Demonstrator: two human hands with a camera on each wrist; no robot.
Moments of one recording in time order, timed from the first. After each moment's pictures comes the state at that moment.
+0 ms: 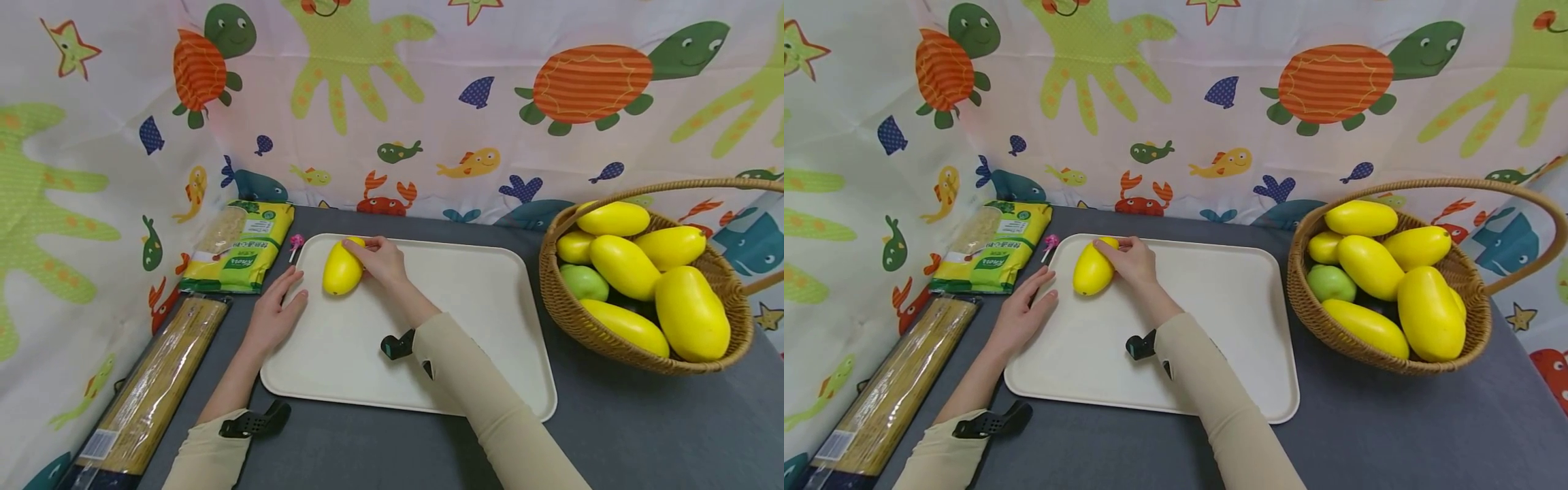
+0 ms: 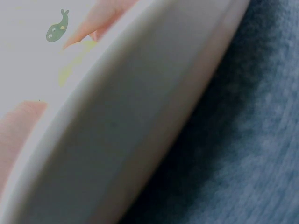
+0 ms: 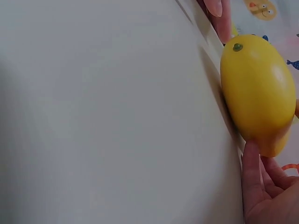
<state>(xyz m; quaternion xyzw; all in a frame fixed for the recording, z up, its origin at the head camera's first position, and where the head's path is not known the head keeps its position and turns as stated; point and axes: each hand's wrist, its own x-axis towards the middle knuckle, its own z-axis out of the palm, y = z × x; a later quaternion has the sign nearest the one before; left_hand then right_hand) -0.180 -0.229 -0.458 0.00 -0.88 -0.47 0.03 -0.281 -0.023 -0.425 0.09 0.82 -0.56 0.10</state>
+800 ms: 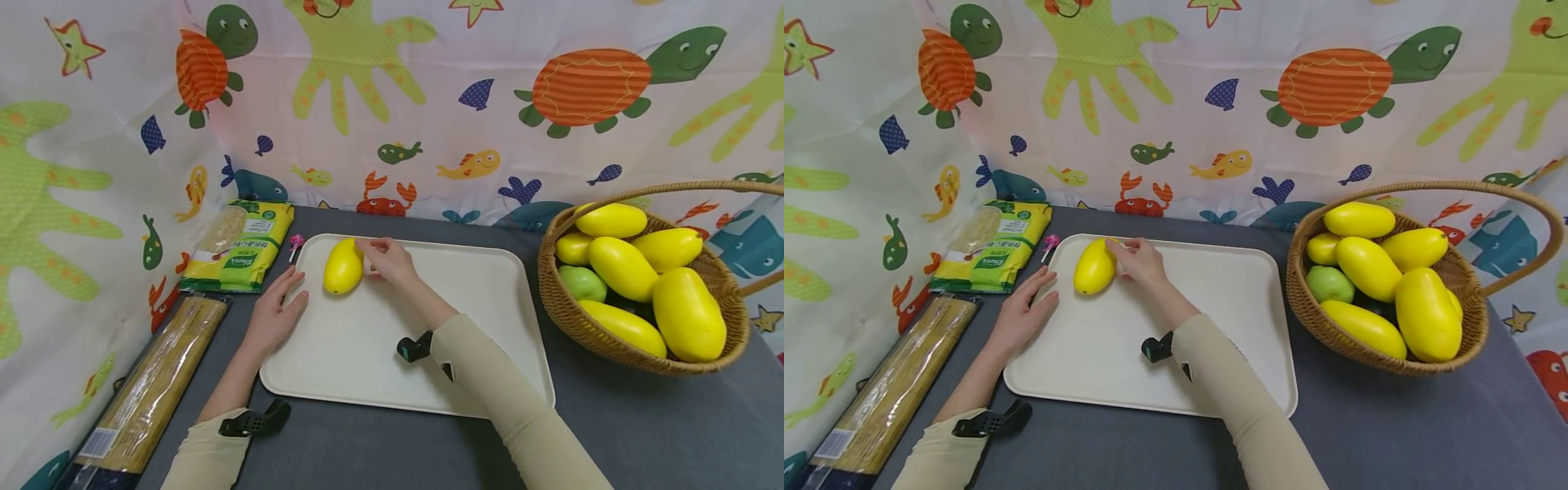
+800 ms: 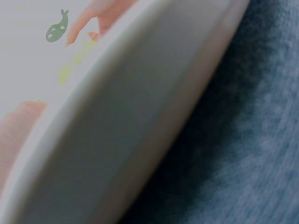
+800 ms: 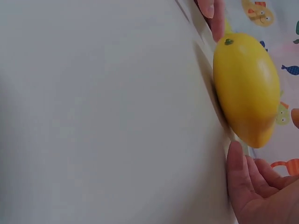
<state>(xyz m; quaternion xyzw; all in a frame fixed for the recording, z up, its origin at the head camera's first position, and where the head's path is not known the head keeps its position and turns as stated) -0.179 -0.228 -0.457 -0.01 -0.88 -0.47 0.03 -0.276 -0.003 -0.414 0.07 0.82 -0.55 0.13</state>
